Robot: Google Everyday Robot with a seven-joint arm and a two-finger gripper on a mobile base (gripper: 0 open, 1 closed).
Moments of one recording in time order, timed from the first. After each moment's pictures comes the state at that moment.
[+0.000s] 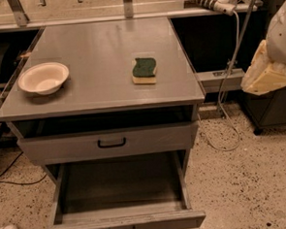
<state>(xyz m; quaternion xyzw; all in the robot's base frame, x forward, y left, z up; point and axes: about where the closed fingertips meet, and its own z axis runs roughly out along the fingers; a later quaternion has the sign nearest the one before) 0.438 -0.217 0.976 -0.60 0.78 -0.03 0.16</state>
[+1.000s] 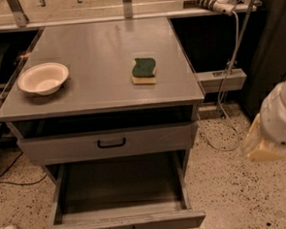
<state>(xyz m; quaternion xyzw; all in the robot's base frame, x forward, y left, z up) 0.369 -0.217 0.874 -0.58 0.81 -0.01 0.11</state>
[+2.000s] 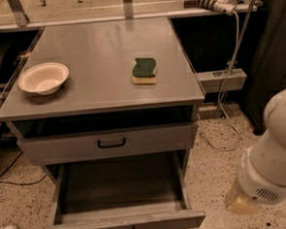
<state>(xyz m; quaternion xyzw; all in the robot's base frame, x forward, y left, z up) 0.313 -0.198 0.754 -0.56 0.83 0.08 0.04</state>
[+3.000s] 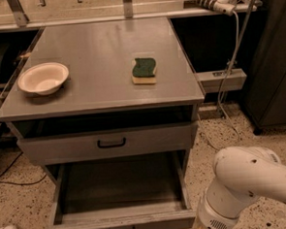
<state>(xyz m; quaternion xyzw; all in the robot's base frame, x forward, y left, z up) 0.289 -0.129 0.608 -0.55 0.82 0.18 0.00</state>
